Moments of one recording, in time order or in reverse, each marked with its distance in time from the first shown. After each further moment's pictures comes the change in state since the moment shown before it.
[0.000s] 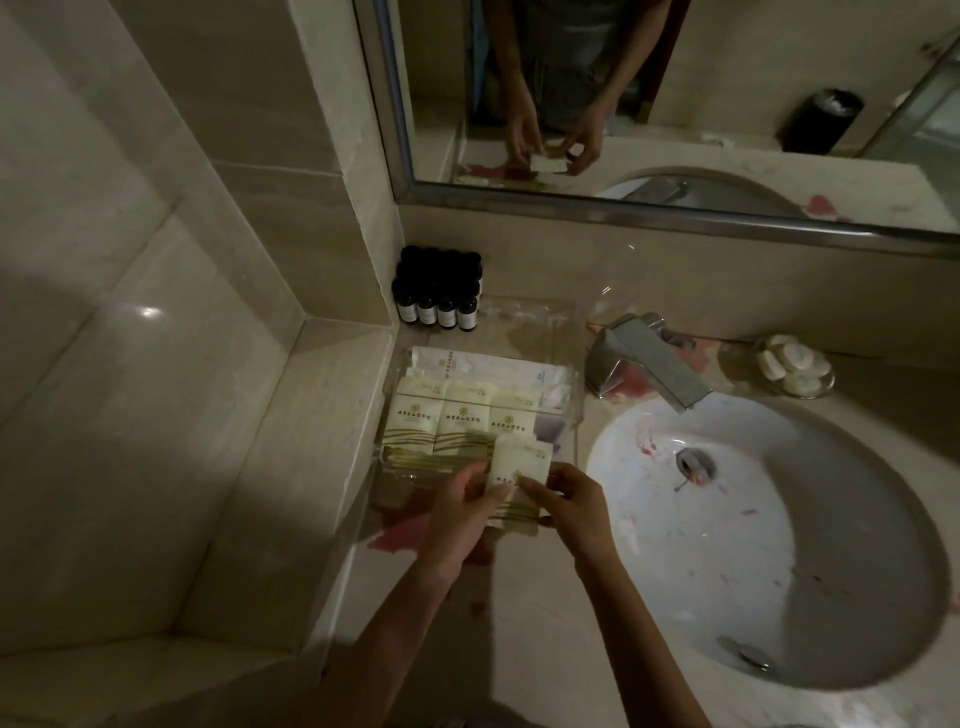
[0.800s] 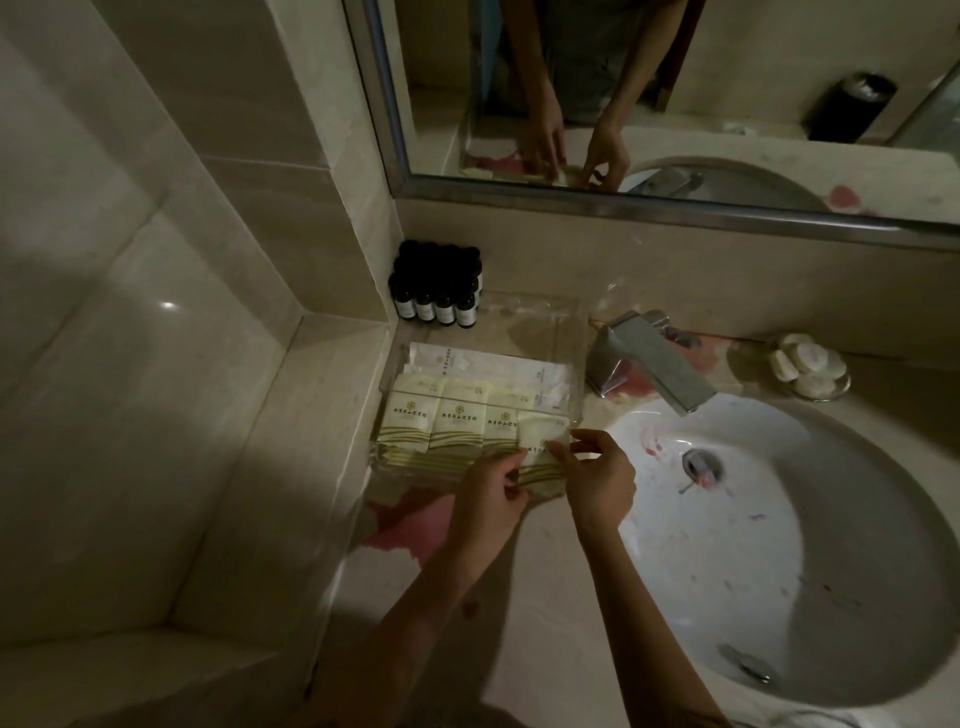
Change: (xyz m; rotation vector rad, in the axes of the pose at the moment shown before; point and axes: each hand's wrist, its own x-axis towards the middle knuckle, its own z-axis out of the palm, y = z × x) left_hand 0.023 -0.007 0.034 0.596 0.013 0.380; right_hand 0.037 -0.012 -0.012 -0.272 0.412 -0.029
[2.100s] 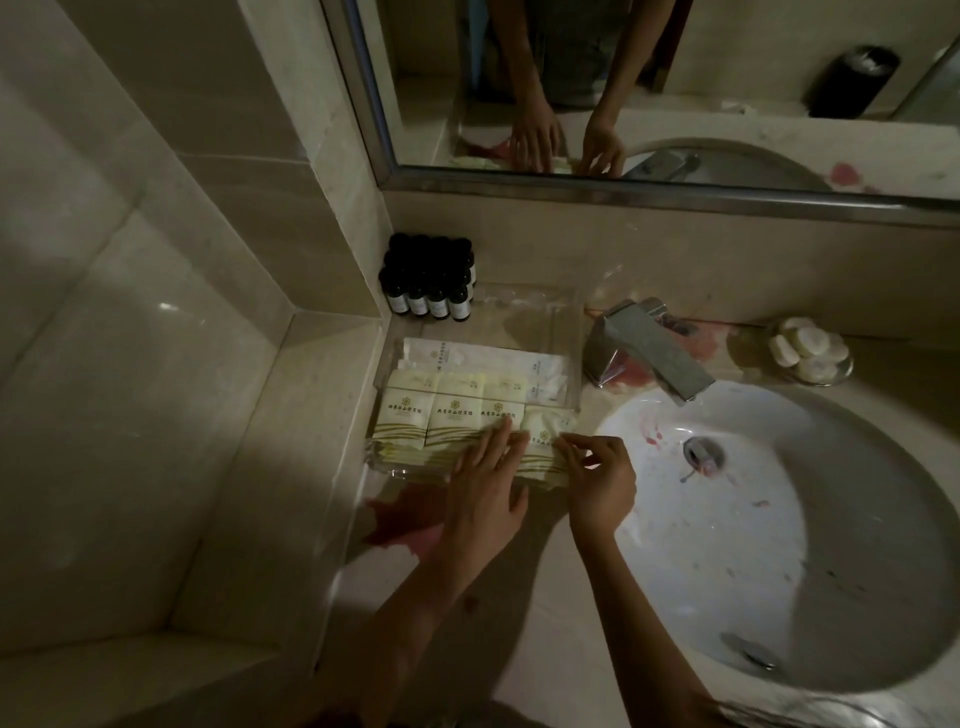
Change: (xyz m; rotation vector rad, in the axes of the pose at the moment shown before) left_hand 0.004 -0.020 0.005 0.601 -0.020 0.243; right_hand 0.003 0.035 0.012 0.027 0.149 -0.221
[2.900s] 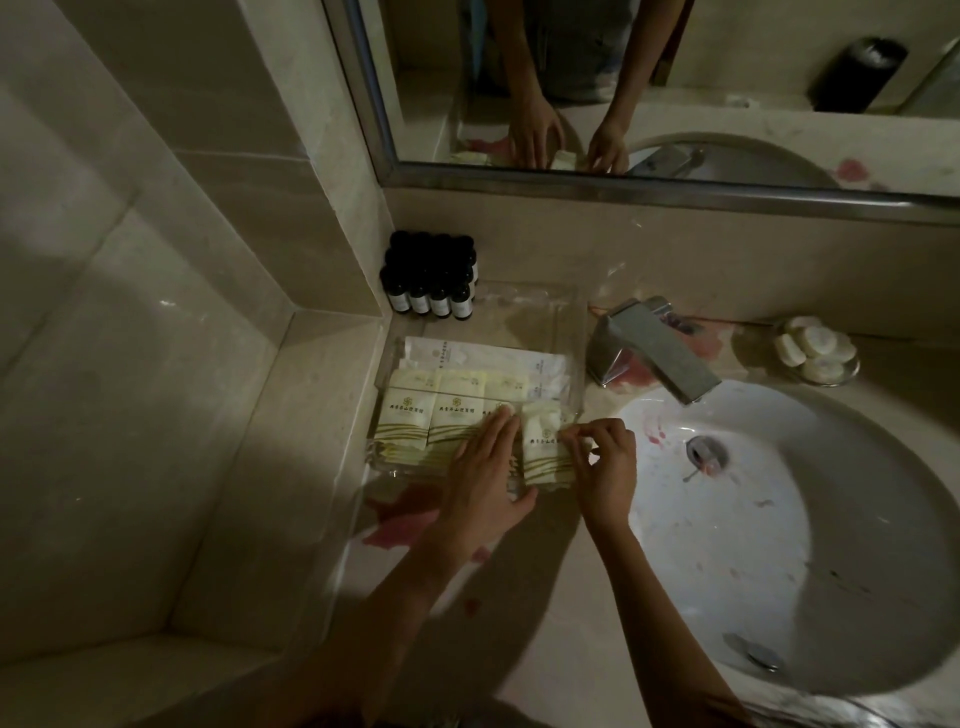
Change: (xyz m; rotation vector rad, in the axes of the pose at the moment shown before) left_hand 0.015 -0.008 -0.009 -0.055 -0.062 0.001; right_hand 0.024 0.023 0.004 -0.137 -0.083 -0.342
